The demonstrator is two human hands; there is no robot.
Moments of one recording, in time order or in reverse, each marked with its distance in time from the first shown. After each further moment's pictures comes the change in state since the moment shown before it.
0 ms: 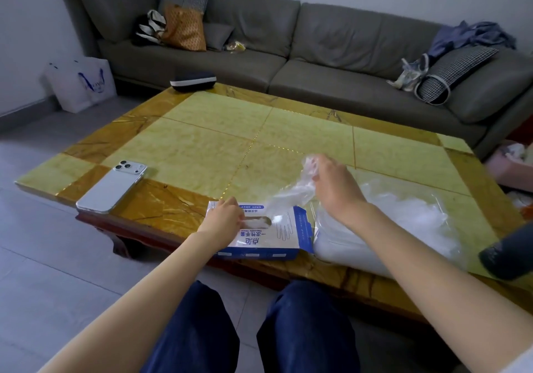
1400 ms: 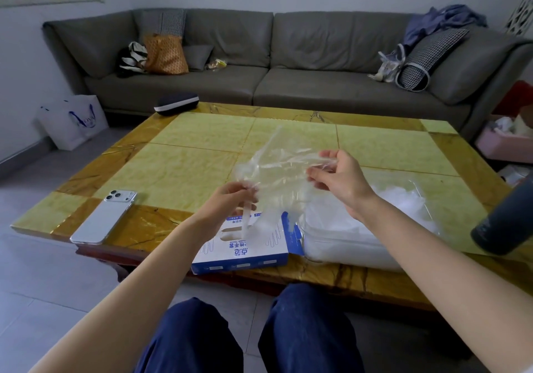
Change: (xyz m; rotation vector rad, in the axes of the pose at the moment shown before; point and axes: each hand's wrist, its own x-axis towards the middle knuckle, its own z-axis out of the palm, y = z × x) left_hand -0.003 0.057 -0.064 -1.031 -0.078 -0.023; right_hand -0.011 0.039 -0.027 1.104 0.055 0.324
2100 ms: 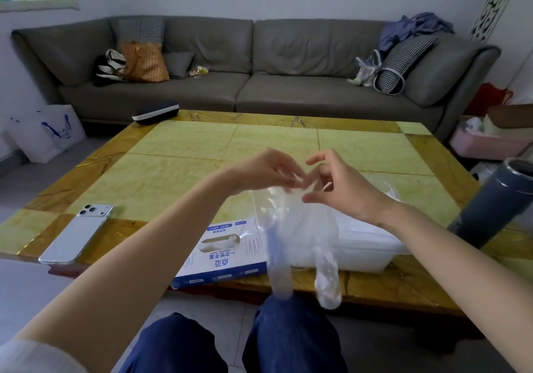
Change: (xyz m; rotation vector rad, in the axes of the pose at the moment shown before) left_hand 0.034 0.098 0.059 0.497 -0.377 0.304; right_hand -0.027 -0.021 -0.045 -0.546 -0.261 -0.266
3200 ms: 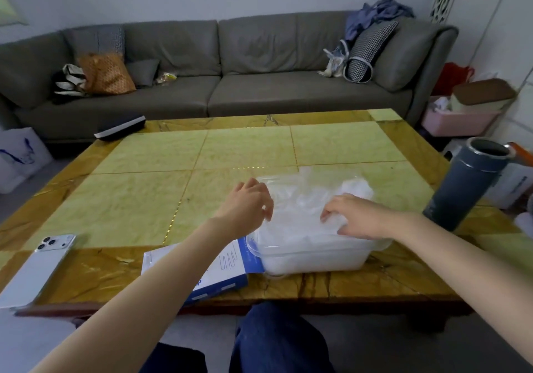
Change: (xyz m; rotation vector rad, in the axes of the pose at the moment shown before) left_hand 0.034 -0.050 0.060 0.826 0.074 0.090; right_hand -0.026 0.092 -0.037 -0.571 -0.366 0.212
